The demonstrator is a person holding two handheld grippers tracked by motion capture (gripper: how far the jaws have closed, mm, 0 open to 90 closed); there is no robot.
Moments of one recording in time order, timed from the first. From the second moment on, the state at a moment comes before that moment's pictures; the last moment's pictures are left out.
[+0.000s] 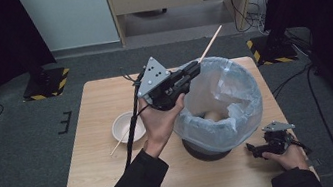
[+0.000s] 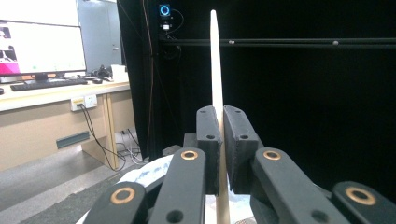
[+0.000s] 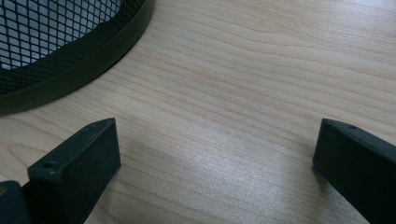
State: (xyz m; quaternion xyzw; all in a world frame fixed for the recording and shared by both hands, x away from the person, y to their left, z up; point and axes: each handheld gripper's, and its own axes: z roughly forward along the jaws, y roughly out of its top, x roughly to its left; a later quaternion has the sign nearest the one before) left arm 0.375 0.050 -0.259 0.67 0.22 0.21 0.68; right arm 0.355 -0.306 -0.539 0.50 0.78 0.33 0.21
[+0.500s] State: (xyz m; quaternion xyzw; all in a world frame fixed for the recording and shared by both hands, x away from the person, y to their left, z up) left arm 0.388 0.041 -0.265 0.68 0.22 0.19 0.68; right arm 0.355 -0.306 -0.539 0.50 0.78 0.33 0.21
